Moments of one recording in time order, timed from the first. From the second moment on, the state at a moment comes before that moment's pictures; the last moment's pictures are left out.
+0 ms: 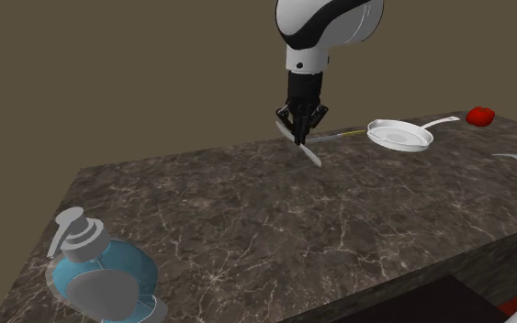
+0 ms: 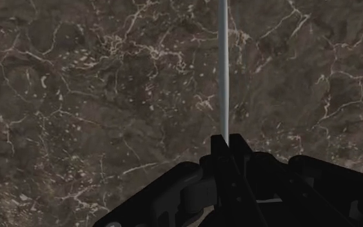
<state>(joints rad) -0.09 -0.13 0.08 -2.09 0.03 1.91 0.23</state>
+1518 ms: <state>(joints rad) -0.22 0.15 -0.06 -1.90 0.01 2.00 -0.03</state>
